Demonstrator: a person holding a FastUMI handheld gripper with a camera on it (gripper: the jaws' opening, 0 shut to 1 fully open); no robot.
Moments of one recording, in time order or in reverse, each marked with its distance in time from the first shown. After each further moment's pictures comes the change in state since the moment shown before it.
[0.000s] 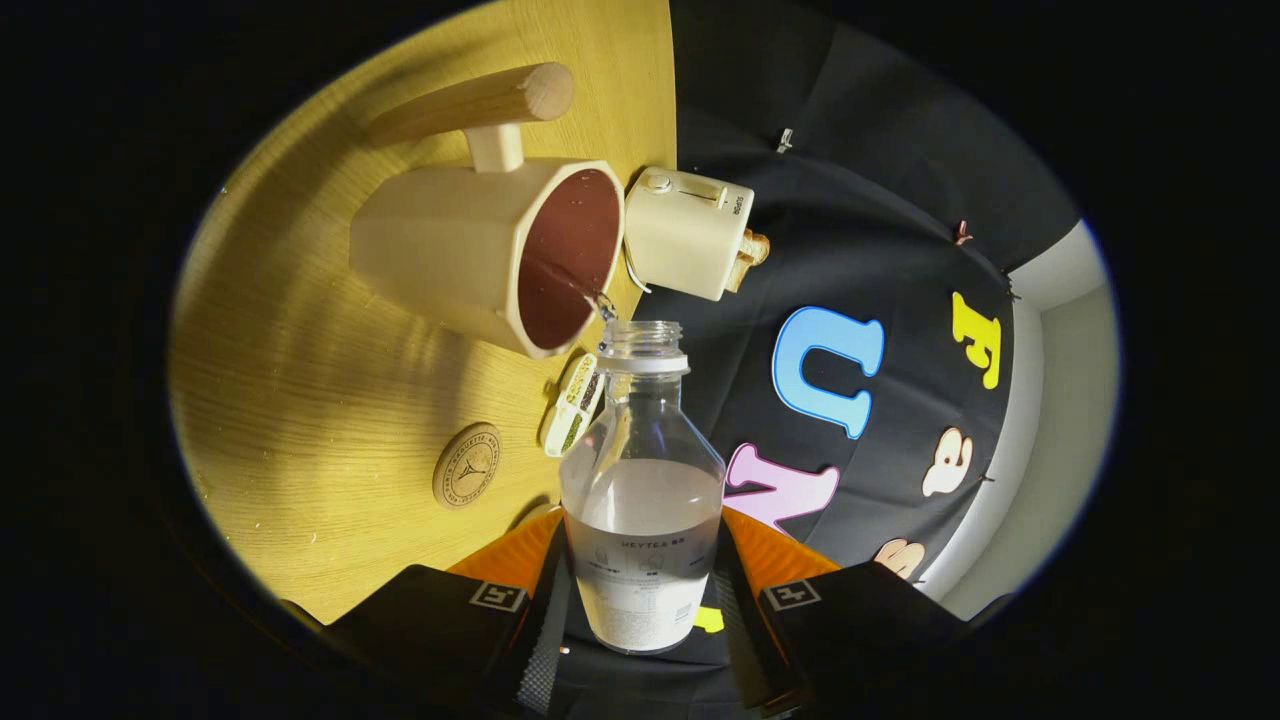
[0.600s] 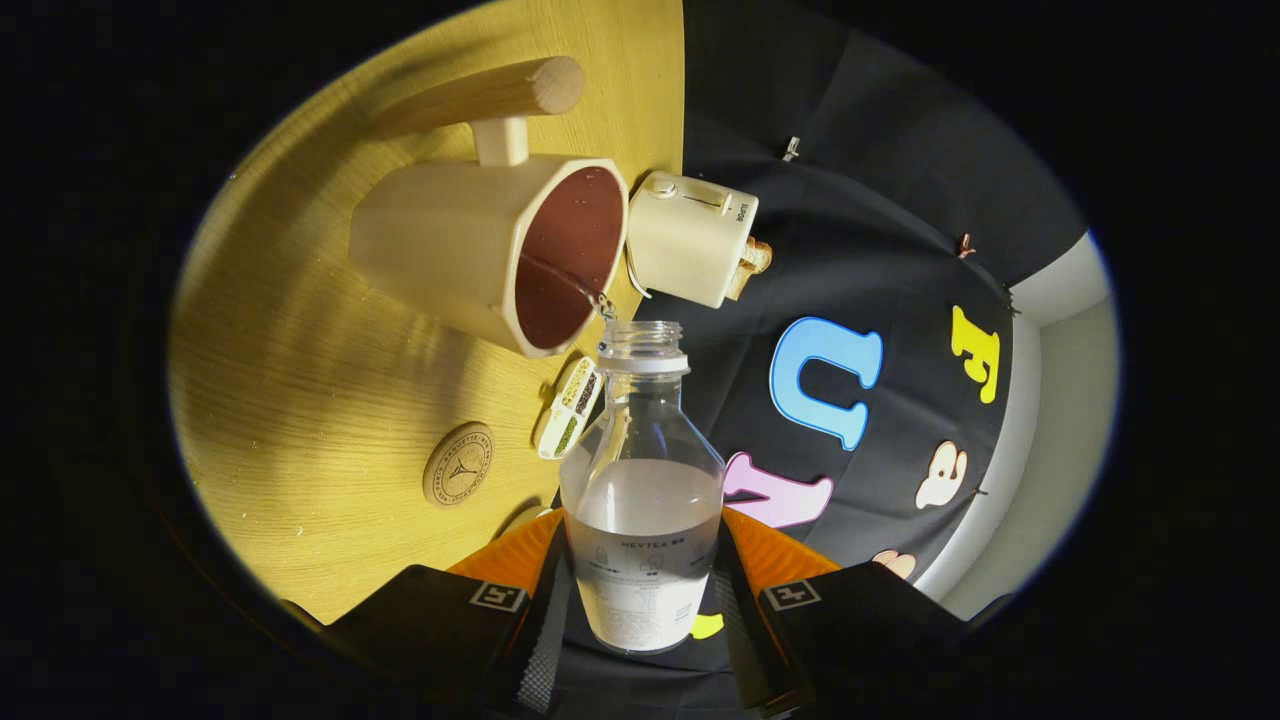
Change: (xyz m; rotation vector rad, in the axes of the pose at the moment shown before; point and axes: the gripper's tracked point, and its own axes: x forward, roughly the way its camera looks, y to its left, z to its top) arm 0.002 -0.004 0.001 -0.034 -0.018 -0.010
